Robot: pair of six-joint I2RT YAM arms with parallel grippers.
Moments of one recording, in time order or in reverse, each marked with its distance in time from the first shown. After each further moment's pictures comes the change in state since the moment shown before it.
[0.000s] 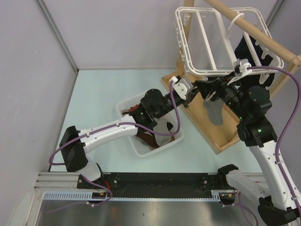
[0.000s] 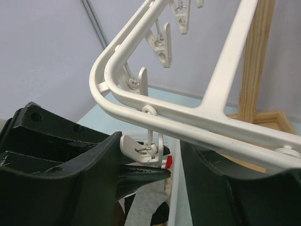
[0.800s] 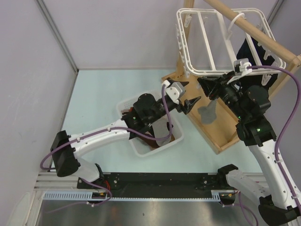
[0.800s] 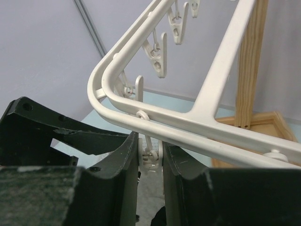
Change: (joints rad) left arm -0.006 -0.081 -0.082 -0.029 -0.023 -0.023; right arm 0.018 0.011 -0.001 0.024 0.043 0.011
